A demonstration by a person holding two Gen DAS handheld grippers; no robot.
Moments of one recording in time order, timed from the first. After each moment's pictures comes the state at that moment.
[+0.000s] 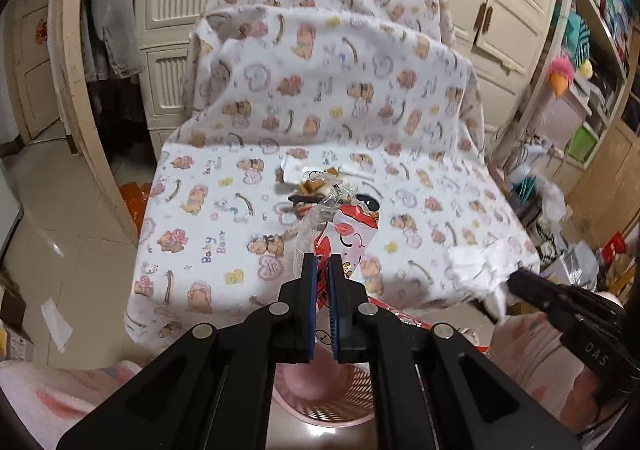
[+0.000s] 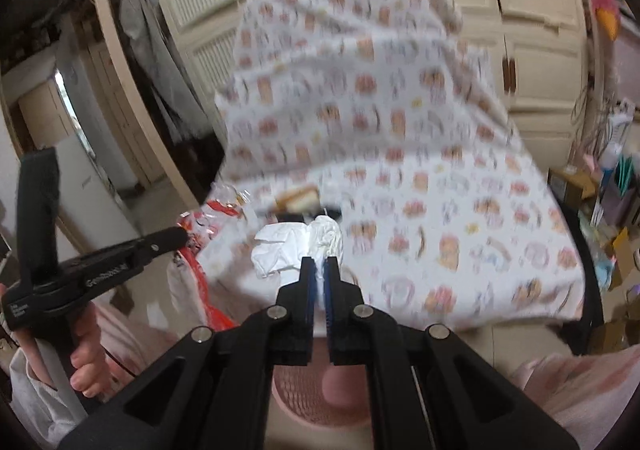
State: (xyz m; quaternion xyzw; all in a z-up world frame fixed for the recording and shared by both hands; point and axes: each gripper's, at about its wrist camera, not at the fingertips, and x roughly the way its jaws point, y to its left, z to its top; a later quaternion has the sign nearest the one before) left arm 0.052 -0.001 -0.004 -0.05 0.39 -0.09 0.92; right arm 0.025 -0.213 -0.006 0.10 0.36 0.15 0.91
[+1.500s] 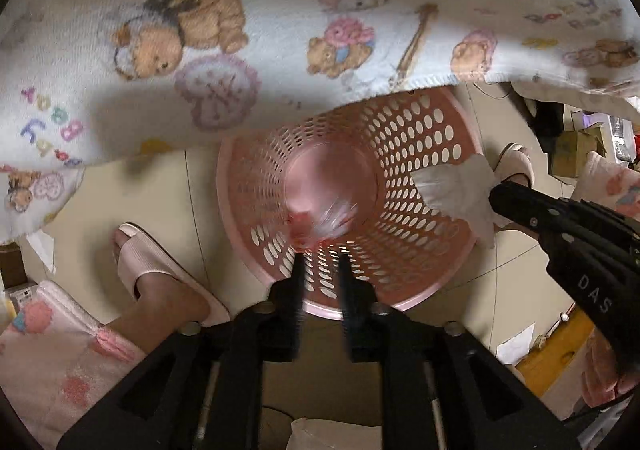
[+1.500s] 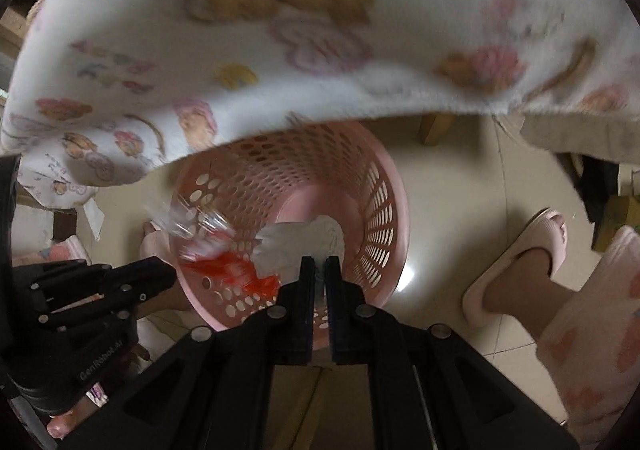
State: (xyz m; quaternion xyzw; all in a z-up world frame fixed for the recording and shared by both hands) left arm 0.086 -0.041 -0.221 0.04 0.71 -0.10 0.70; right arm 0.093 -0.203 -0.219 0.10 0.65 0.07 0.75
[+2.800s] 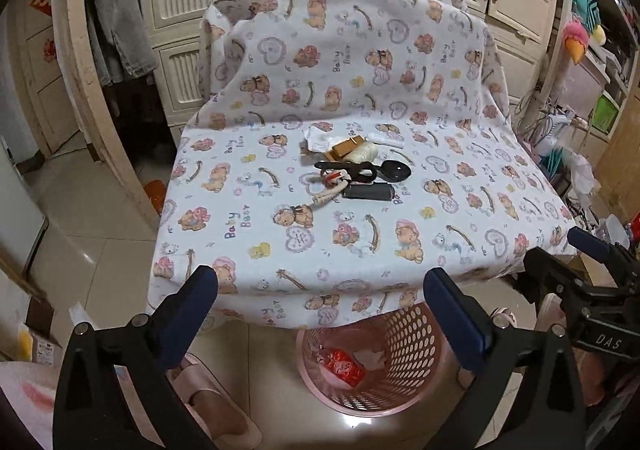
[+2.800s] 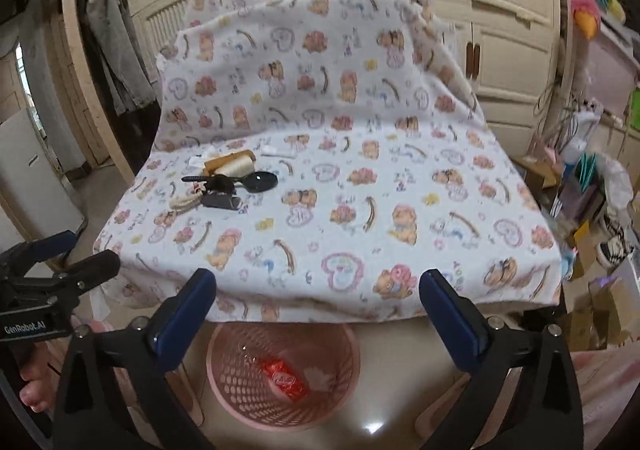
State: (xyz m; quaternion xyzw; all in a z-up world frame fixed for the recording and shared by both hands) left arm 0.049 0.000 -0.029 0.00 0.40 -0.05 0.92; right arm 0.039 -0.212 -0.035 0.03 0.36 0.05 0.93
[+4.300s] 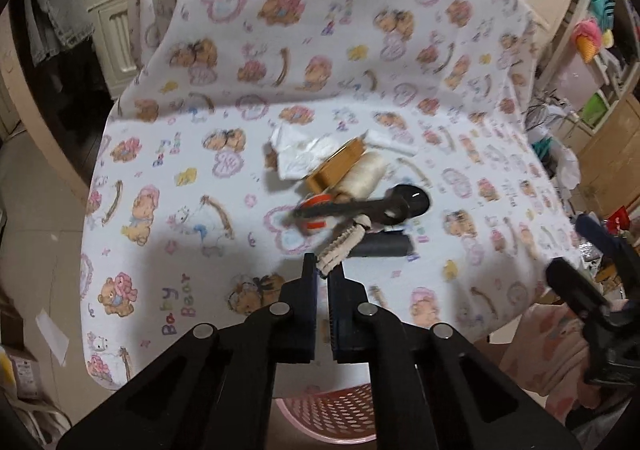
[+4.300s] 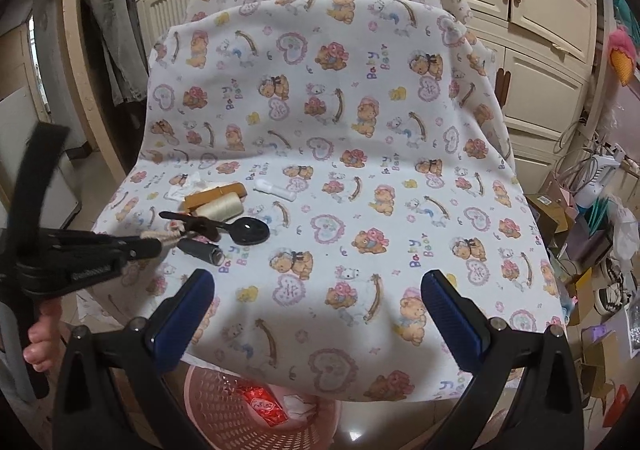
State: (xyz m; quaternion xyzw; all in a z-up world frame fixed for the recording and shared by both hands) left arm 0.161 -0.008 -0.060 -0.02 0.48 -0.12 0.87; right arm 0.114 -0.210 -0.027 -0.01 0.36 0.07 0.93
